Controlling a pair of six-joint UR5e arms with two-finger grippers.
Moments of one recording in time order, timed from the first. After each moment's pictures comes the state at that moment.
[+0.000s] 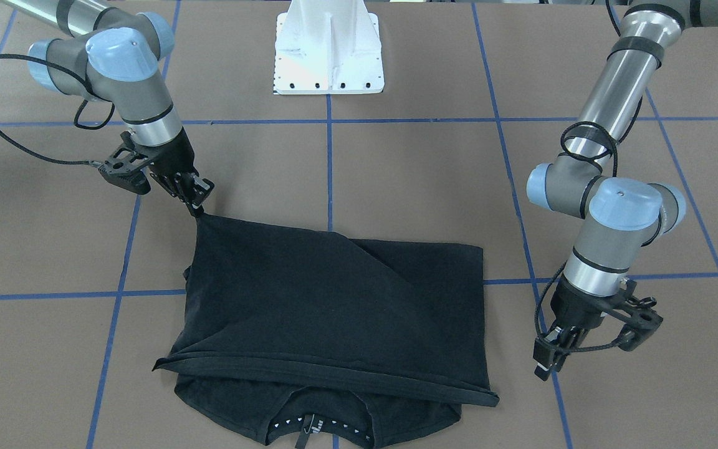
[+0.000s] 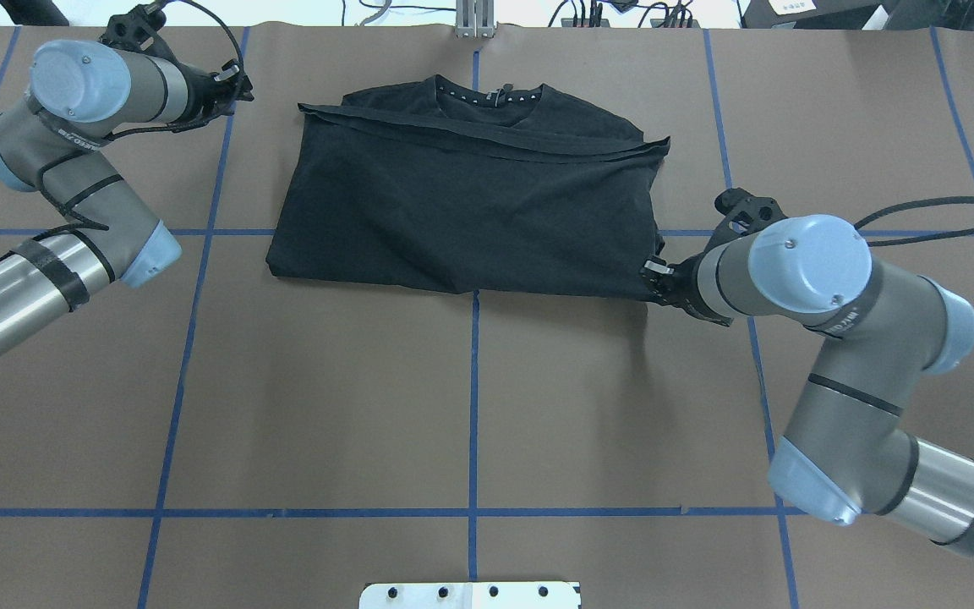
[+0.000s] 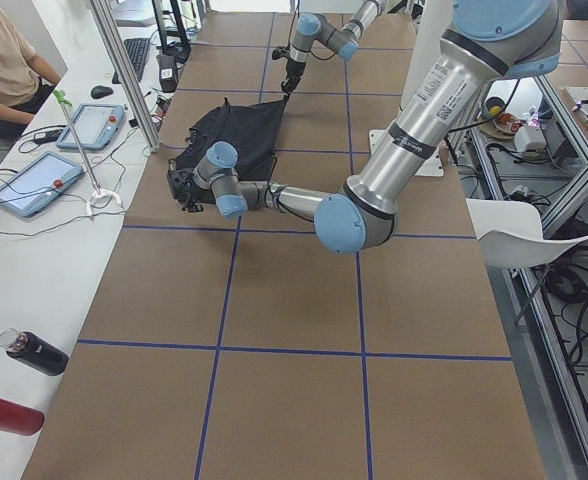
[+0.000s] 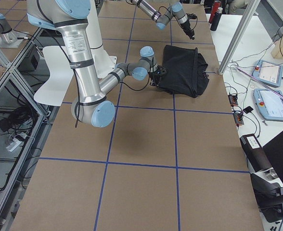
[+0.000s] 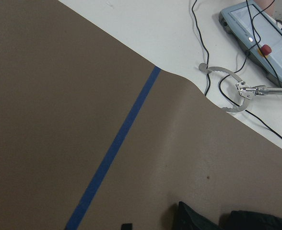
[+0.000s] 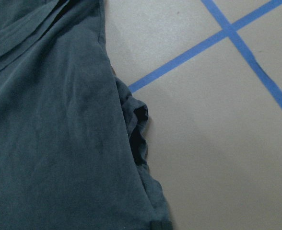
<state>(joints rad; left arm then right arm) -0.92 -2.20 -1.05 -2.54 -1.73 -1.55 0.59 -1.33 1.90 -1.26 1.74 1.71</state>
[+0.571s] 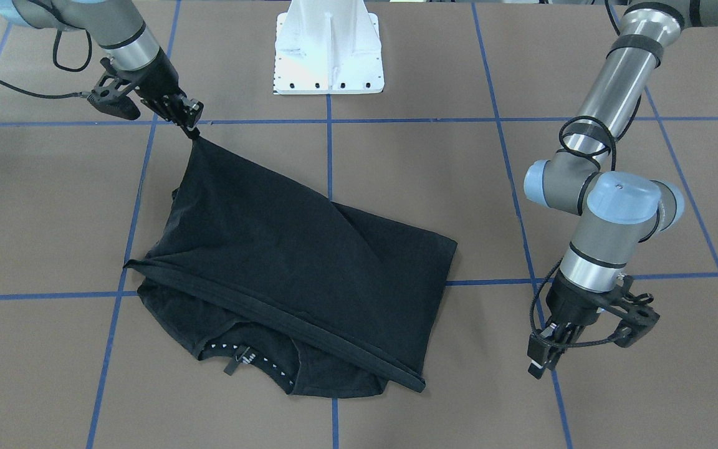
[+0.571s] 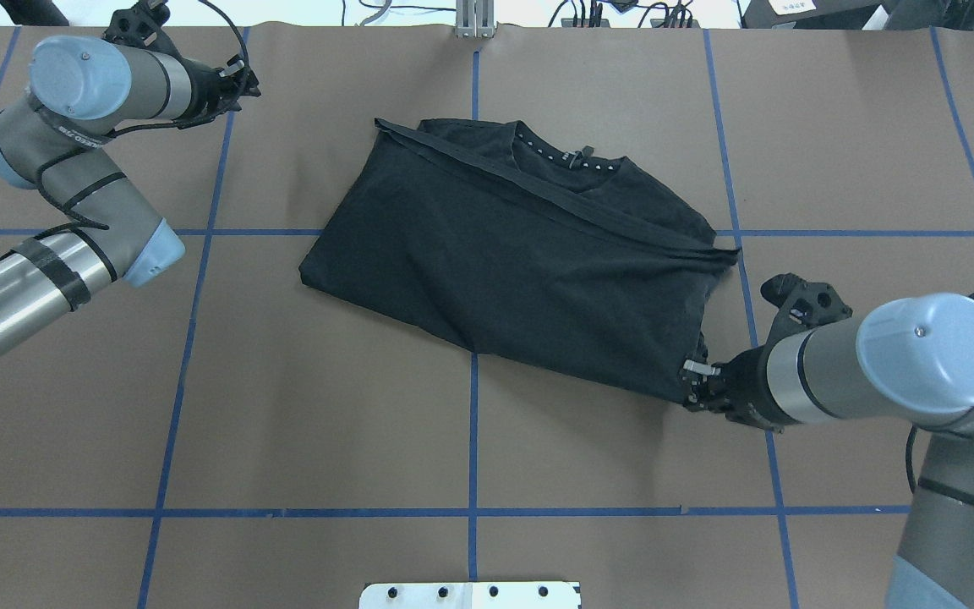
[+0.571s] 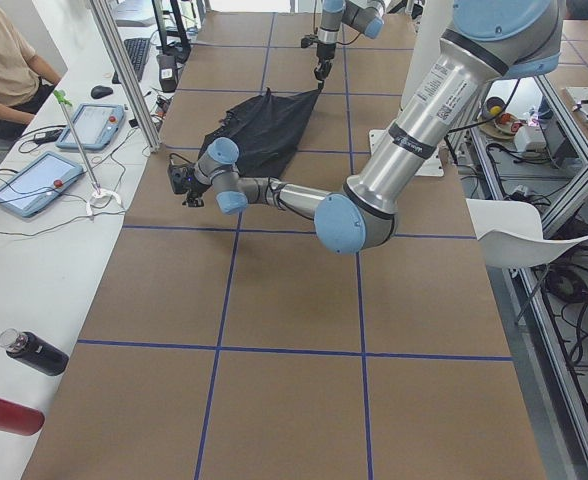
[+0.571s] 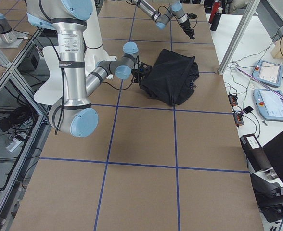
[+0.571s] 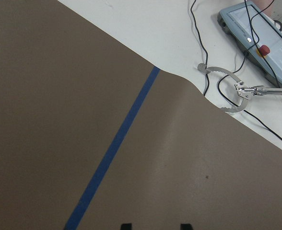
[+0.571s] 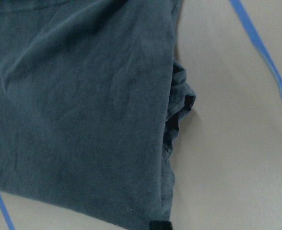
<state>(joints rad) -0.92 -2.20 -1.09 -2.54 -1.74 -1.56 0.42 -1.54 2.19 -1.27 1.88 1.77</state>
